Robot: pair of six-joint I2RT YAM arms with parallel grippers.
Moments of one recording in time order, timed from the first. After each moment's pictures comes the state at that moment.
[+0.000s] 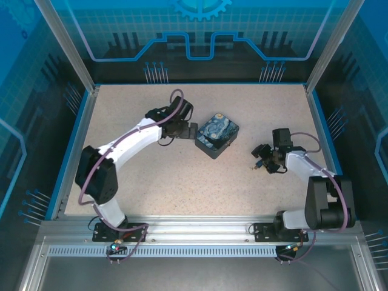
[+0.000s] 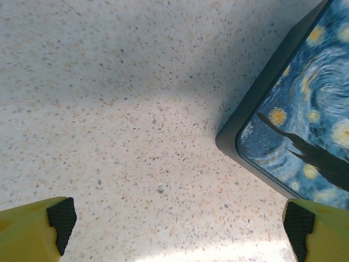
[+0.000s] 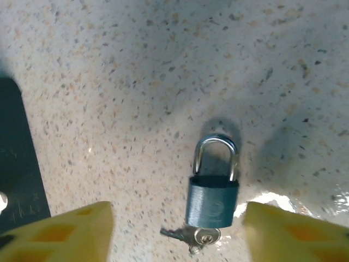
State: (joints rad) left arm -0.54 1.71 1.45 -0.80 -0.18 -0.49; right arm 0.01 1.36 0.69 -0.46 -0.20 0.86
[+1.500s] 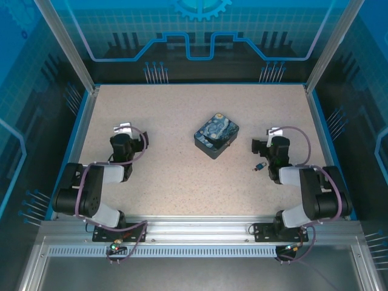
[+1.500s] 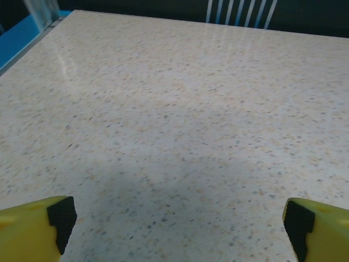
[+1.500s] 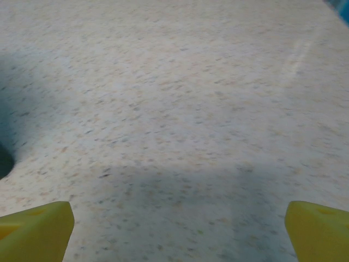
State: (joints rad) left arm -0.04 1.52 0.41 0.73 -0.18 -0.14; right arm 0.06 1.49 0.39 0.59 0.13 0.02
